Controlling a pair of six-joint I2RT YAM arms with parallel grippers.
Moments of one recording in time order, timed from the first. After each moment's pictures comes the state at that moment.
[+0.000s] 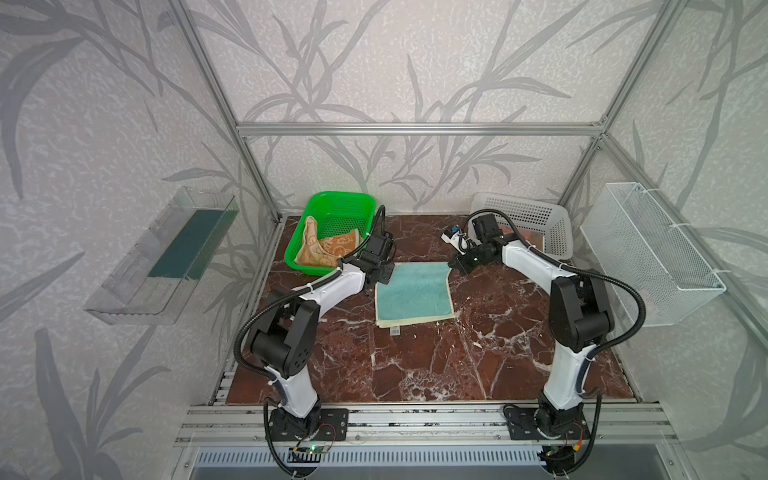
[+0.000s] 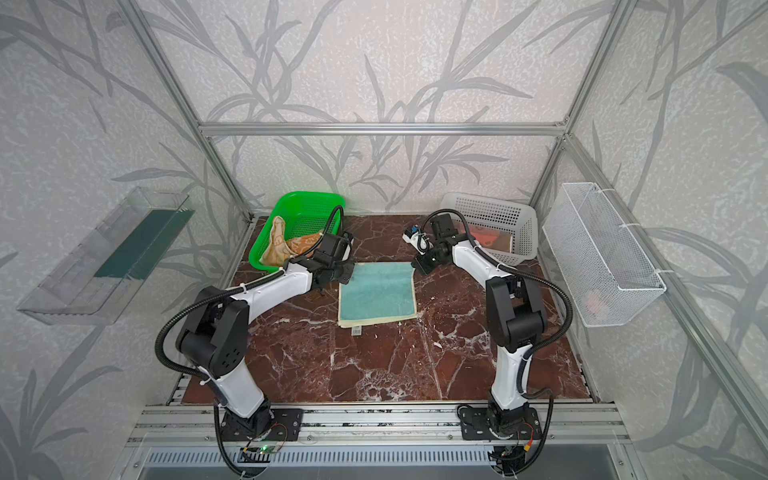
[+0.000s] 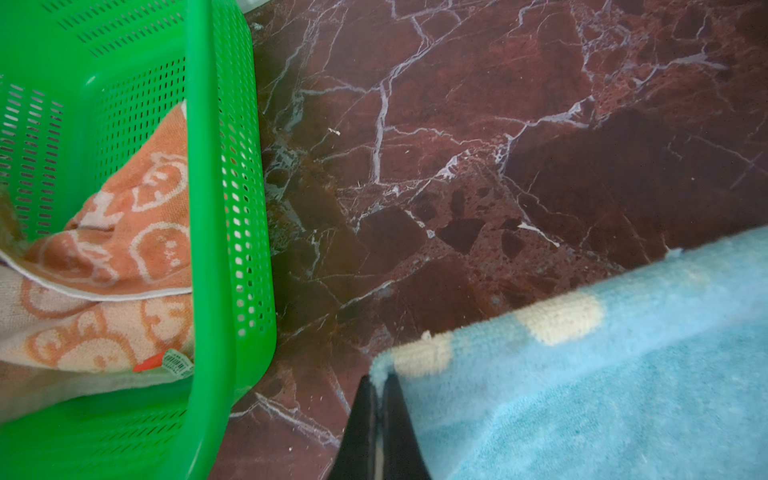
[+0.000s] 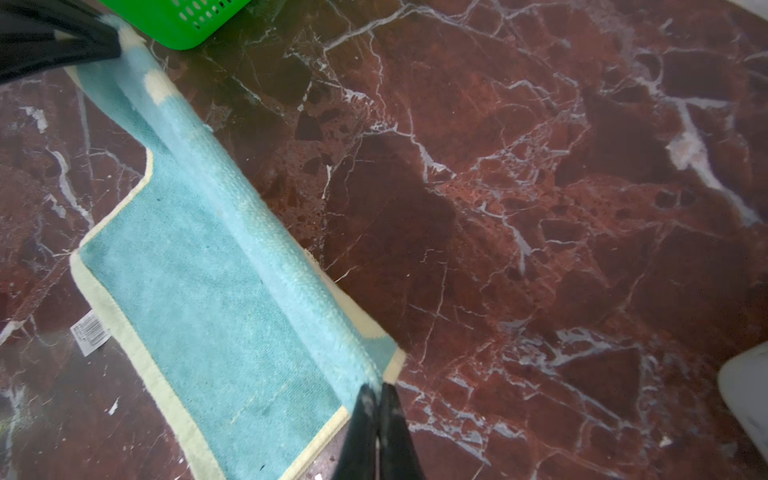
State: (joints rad) left arm -0.45 1.73 1.18 -0.34 -0.25 -0.03; right arm 0.30 1.92 1.45 -0.57 -0.45 -0.36
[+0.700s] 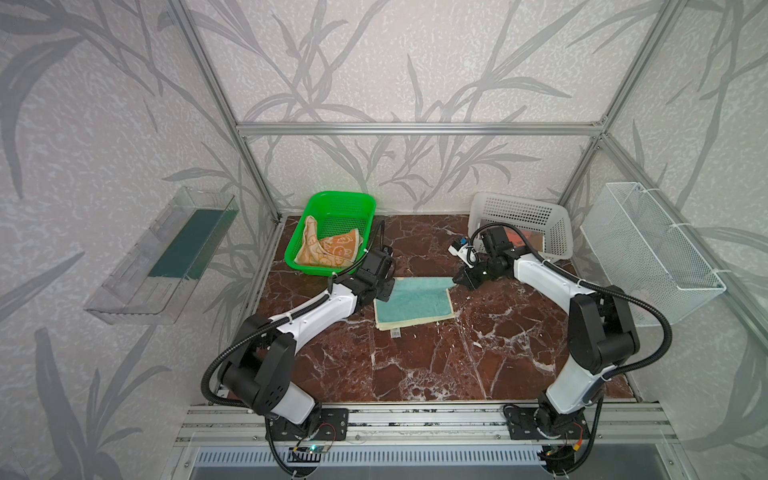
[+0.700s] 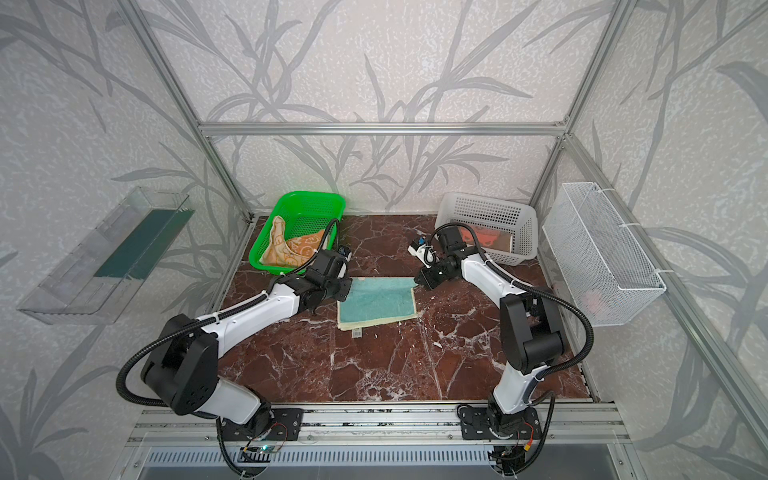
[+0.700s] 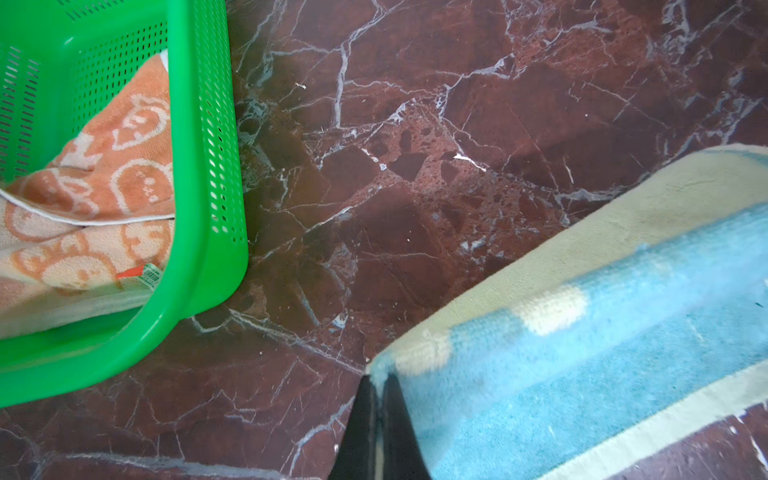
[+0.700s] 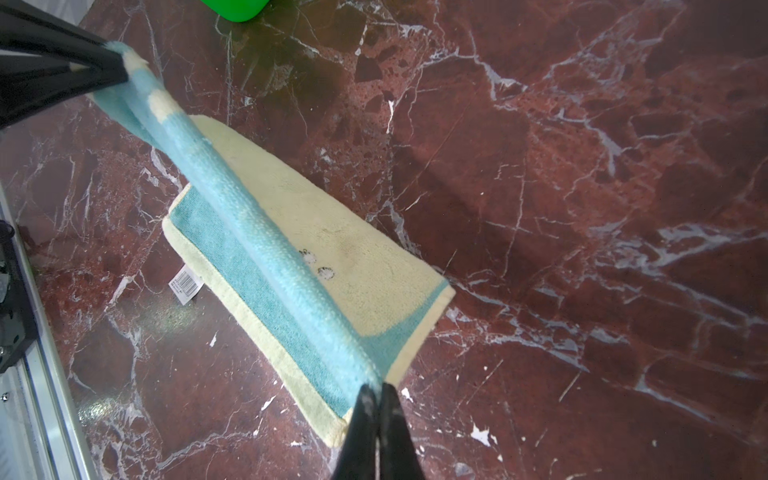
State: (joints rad) left arm -0.54 1.50 0.99 -0.37 -0.24 -0.11; right arm 0.29 1.74 1.24 -0.58 -0.53 -0.27
